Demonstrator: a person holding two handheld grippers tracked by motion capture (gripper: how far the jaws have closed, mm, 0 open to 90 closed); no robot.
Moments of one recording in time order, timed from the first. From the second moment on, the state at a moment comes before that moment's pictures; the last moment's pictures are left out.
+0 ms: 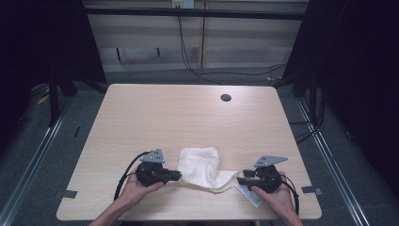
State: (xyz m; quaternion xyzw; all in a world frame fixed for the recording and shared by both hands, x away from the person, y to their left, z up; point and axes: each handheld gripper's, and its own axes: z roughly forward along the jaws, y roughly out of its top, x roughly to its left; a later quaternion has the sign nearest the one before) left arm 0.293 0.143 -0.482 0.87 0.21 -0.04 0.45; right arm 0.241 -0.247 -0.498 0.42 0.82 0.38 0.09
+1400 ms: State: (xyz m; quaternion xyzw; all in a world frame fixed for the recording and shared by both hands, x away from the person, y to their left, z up) left arm 0.303 0.200 -0.427 0.80 0.25 0.00 0.55; right arm 0.262 -0.235 -0.423 0.36 0.79 0.50 0.08
